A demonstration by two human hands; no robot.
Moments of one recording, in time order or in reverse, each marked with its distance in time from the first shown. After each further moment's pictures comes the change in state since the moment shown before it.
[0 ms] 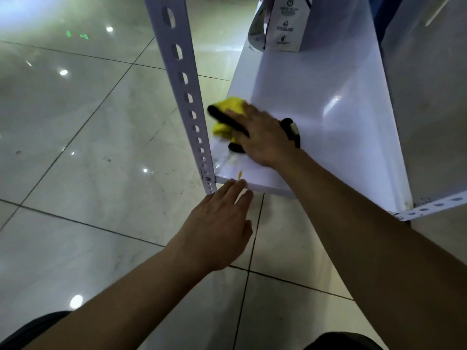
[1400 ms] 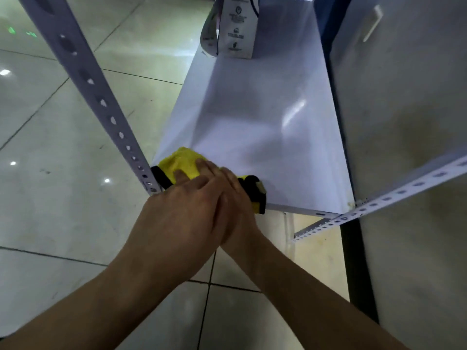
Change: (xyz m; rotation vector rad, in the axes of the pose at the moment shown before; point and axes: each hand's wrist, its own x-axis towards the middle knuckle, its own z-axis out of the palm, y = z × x) left_hand 0.018 0.050 -0.039 -0.037 0.307 -0.034; right_hand -0.125 -0.019 0.049 -0.245 0.296 -0.076
